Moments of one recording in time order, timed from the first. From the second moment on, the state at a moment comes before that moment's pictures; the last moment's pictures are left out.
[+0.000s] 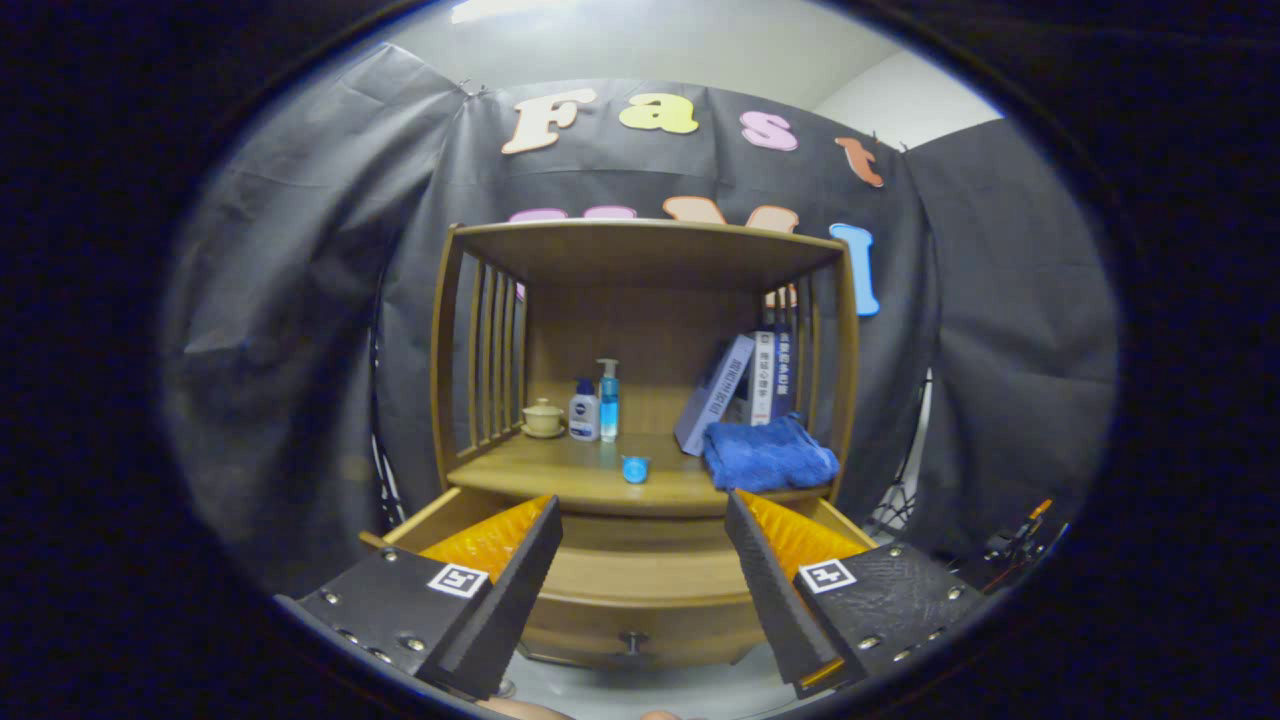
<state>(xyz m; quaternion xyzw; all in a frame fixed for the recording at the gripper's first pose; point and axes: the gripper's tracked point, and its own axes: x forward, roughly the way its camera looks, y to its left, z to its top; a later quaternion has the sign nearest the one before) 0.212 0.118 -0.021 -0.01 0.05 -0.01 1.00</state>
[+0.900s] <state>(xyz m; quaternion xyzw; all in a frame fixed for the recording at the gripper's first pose) 0.227 0.129 -0.158 0.02 0.11 -0.01 0.99</state>
